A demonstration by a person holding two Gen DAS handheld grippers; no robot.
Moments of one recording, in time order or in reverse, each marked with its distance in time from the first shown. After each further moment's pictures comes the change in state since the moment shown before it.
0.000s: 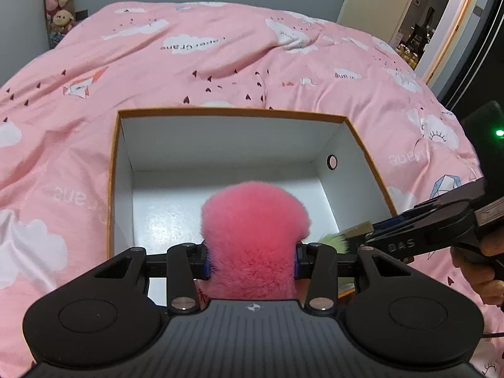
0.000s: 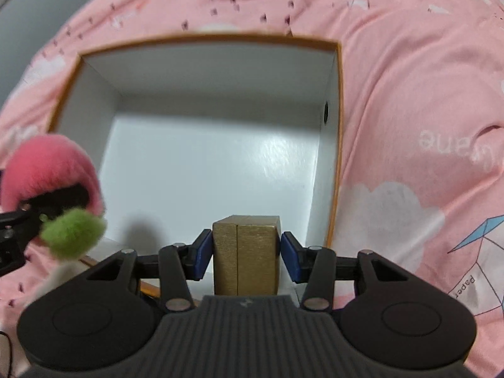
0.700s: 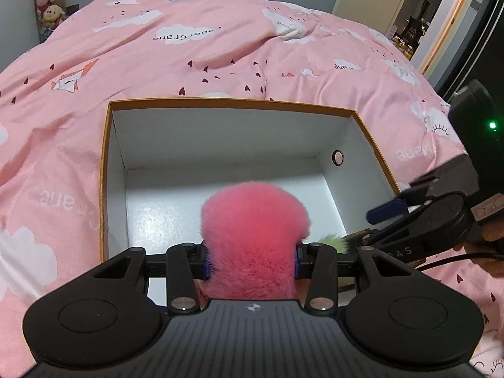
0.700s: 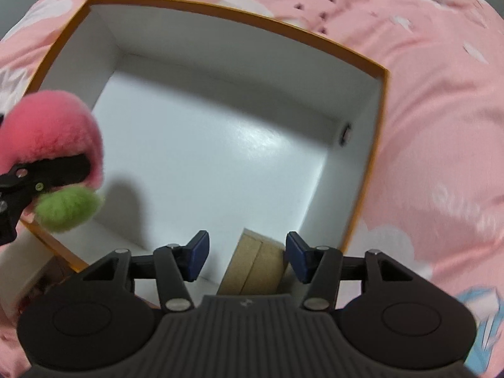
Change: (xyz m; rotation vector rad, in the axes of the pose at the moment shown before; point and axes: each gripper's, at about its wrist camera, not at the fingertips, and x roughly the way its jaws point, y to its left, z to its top) left arm 0.019 0.012 0.005 0.017 0.028 -0.026; right arm 0.018 0.014 0.019 -0.254 0.081 -0.062
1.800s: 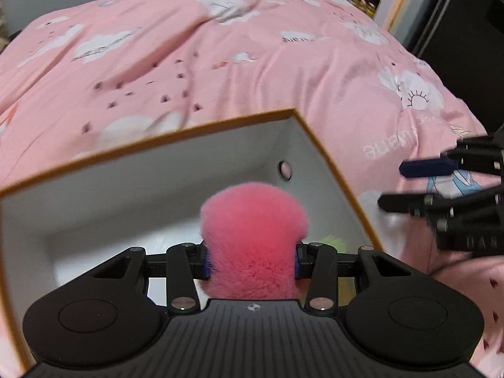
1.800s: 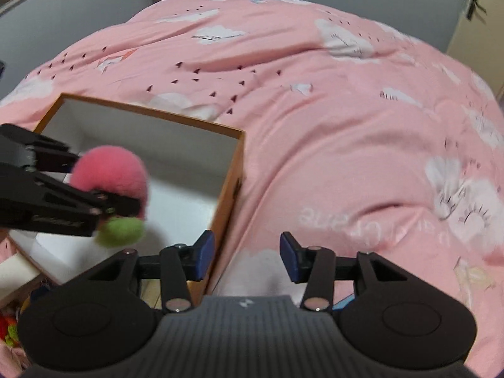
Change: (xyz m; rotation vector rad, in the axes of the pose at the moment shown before) left arm 0.079 -0.079 0.059 0.197 0.098 -0.060; right arm -0.073 -0.070 -0.054 0.138 -0.367 -0.085
